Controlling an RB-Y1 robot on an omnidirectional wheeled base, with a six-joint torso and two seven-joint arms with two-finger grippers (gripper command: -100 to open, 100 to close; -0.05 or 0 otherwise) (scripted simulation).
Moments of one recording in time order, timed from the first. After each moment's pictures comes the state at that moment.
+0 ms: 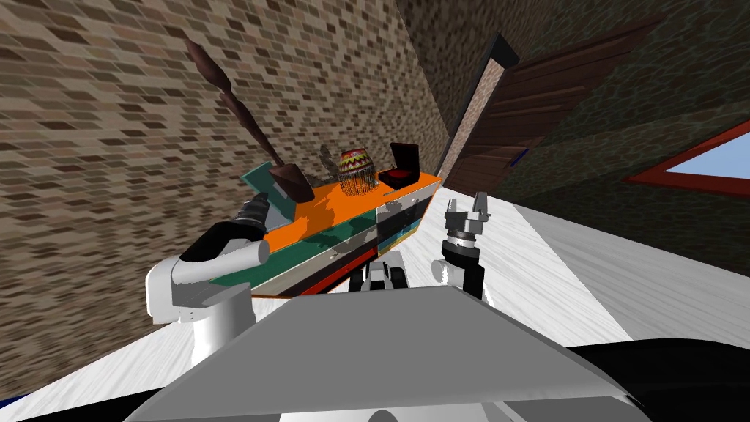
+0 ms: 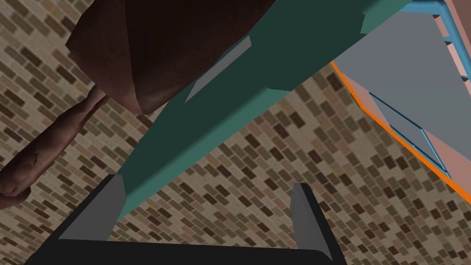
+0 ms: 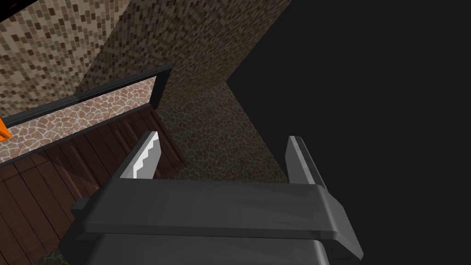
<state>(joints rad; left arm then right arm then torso) 0.15 0.36 0.46 -2.42 -0.02 0.92 -0.35 0.53 0.03 -0.07 -2.26 -0.11 -0.56 -0.01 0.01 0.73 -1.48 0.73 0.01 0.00</state>
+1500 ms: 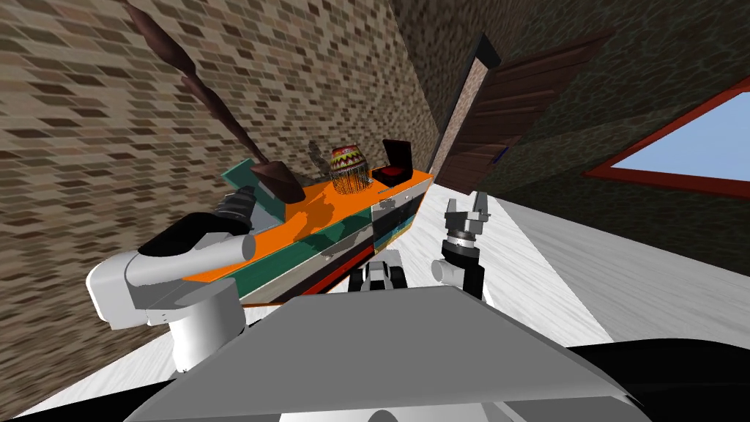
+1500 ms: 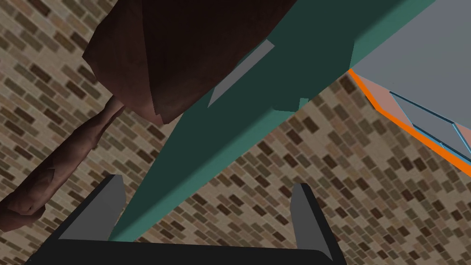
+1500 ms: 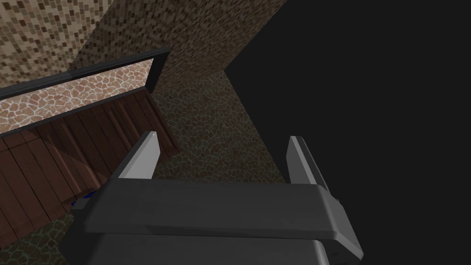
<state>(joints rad) 0.09 0.46 0.51 -2.48 -0.01 1.09 -0.35 0.53 0.03 -0.07 -2.26 -0.11 -0.56 -0.01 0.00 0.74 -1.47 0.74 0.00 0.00</state>
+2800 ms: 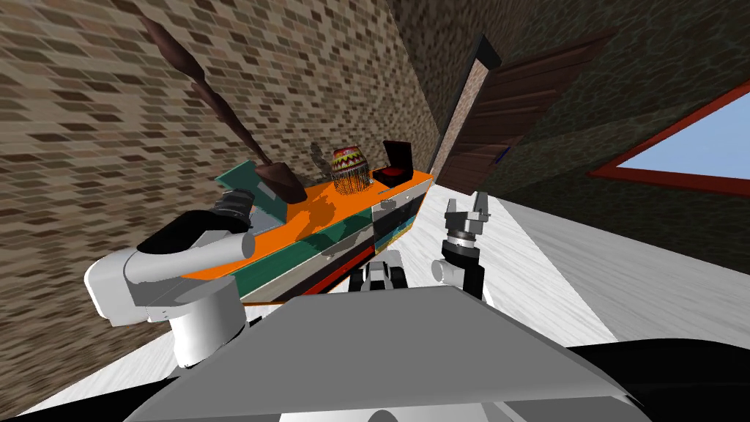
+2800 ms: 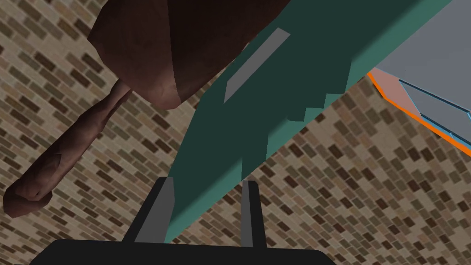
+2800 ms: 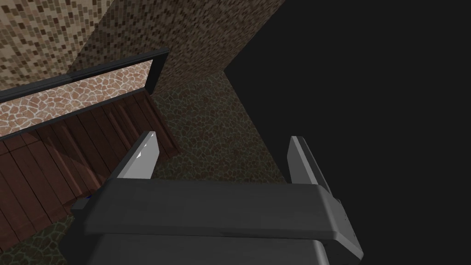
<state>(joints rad) 0.07 0.46 0.51 -2.47 -0.02 1.09 -0.35 0.53 0.03 -0.07 -2.26 -0.11 -0.56 -0.01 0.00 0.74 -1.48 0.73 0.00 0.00</state>
